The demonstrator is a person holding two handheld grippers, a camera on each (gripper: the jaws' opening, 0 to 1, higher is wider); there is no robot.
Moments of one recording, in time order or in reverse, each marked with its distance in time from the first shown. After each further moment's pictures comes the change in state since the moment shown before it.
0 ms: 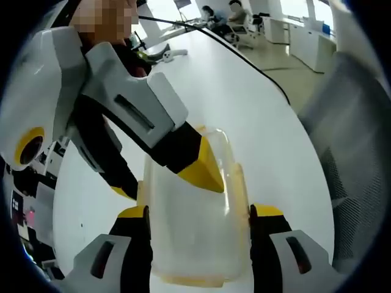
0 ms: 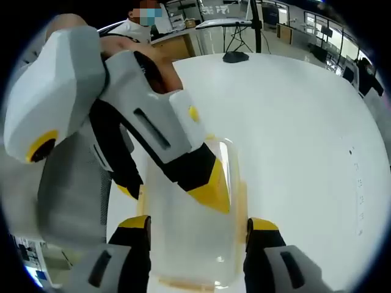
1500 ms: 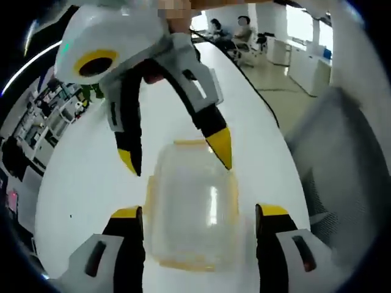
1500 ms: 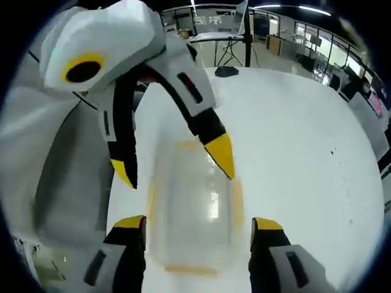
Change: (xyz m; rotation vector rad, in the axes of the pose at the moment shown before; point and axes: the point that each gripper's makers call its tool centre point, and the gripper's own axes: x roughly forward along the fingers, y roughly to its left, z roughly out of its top) left arm -0.040 0.008 0.000 -0.136 -0.084 -0.139; right arm -0.032 0.012 -0.011 0.021 -0.130 -0.130
